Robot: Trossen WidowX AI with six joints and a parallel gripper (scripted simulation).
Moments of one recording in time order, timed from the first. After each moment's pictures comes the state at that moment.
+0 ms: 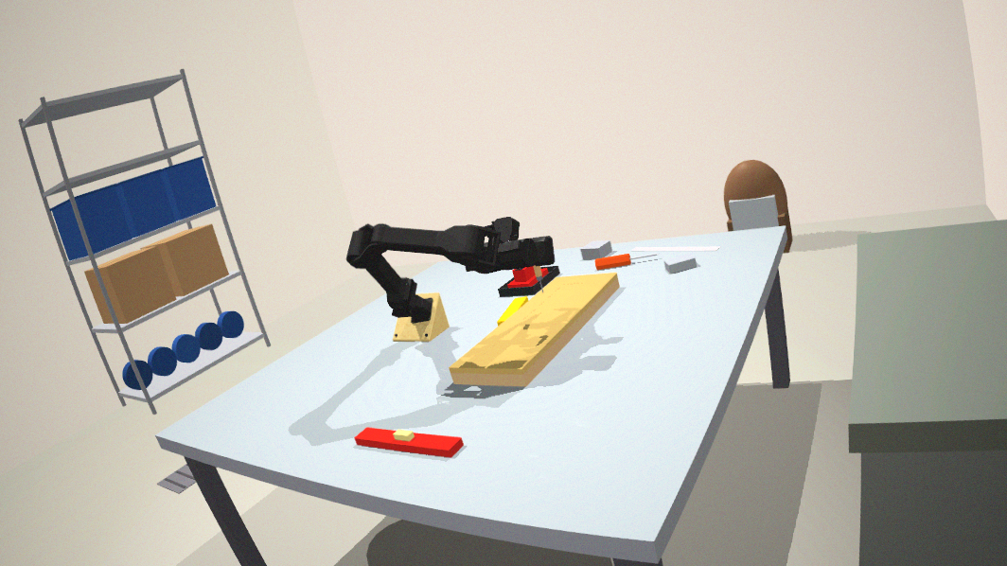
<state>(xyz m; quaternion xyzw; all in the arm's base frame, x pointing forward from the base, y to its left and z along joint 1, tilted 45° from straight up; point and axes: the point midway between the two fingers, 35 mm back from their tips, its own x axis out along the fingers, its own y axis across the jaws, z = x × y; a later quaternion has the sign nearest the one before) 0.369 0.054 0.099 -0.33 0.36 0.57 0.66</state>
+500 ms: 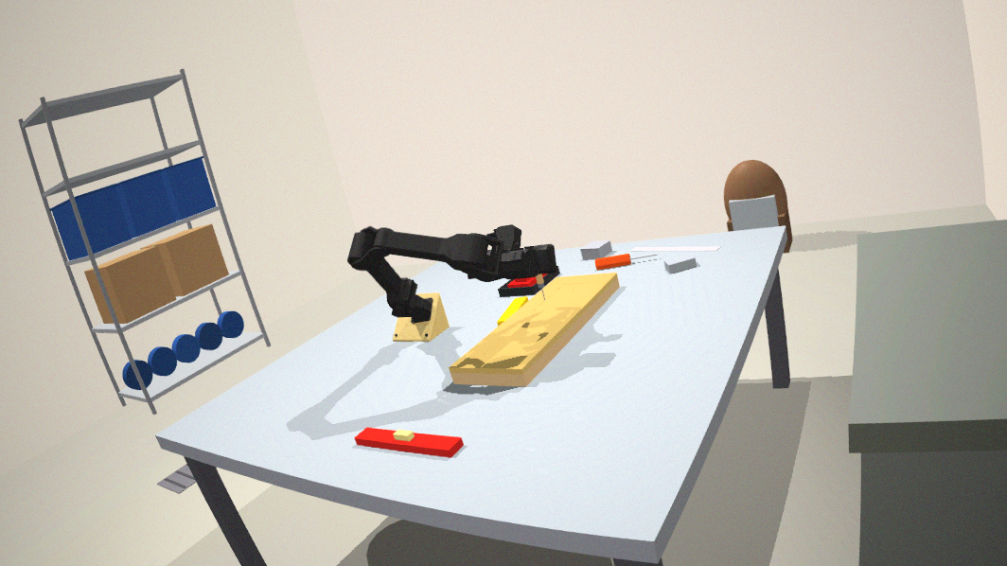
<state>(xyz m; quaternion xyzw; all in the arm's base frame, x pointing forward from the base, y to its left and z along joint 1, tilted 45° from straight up) 0.368 0.041 0.086 -0.33 0.36 0.57 0.66</state>
